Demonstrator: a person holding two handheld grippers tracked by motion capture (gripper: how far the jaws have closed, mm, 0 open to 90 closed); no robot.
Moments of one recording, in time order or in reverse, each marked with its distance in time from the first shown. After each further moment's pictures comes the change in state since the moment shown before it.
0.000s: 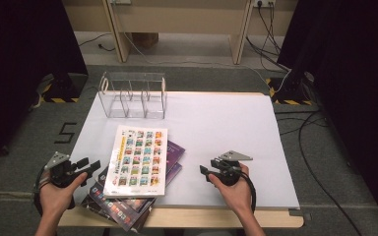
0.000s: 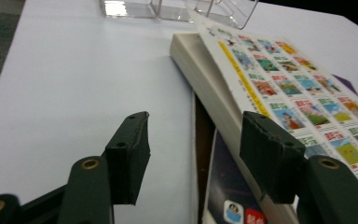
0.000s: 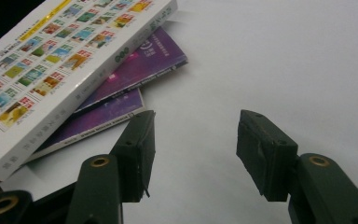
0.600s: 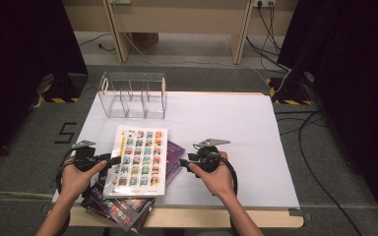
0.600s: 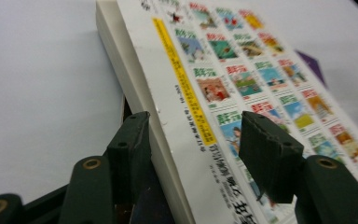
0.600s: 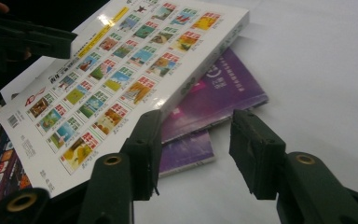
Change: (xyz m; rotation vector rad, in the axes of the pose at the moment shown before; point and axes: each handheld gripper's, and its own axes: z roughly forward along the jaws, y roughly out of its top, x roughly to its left) left arm -0.026 0.028 0.053 0.248 -0.110 -0.041; right arm 0.034 0.043 0.042 0.085 0.167 -0.004
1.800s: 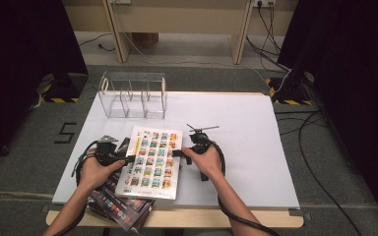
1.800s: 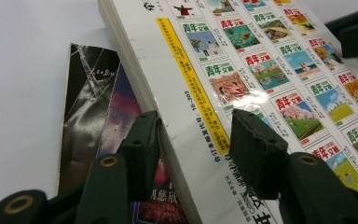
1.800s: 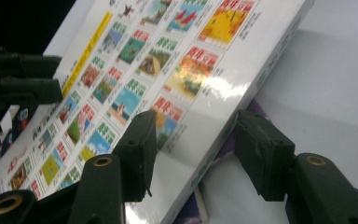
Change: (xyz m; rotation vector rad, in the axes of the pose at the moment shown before) left arm -0.036 0.017 0.032 0.080 0.007 0.146; right arm -0.044 0.028 0.058 0.115 0.060 0.241
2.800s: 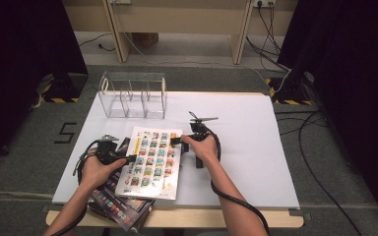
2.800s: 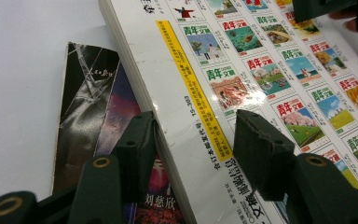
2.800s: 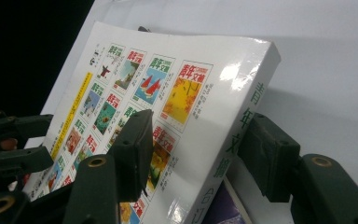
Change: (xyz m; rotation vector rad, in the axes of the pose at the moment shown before) left arm -0.001 0.003 0.002 0.009 0.012 0.002; right arm -0.023 0.033 0.024 -0.011 0.048 0.094
